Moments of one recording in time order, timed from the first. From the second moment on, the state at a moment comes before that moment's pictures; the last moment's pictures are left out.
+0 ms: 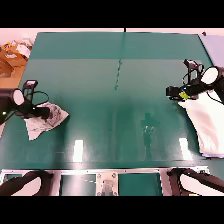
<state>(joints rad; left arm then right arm) 0.06 -1.16 0.82 1.67 -1.05 -1.59 -0.04 -1.22 1.11 -1.49 1.16 1.70</state>
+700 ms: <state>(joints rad) -0.25 -1.19 1.45 1.50 -1.26 -1.60 -0.06 -1.22 1.22 -1.49 1.27 1.69</state>
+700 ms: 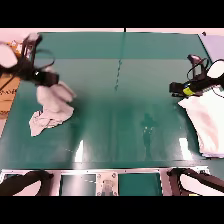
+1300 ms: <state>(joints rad) -0.75 -1.46 1.61 1.24 -1.00 -1.65 -0.16 -1.20 1.30 -1.49 1.34 1.69</state>
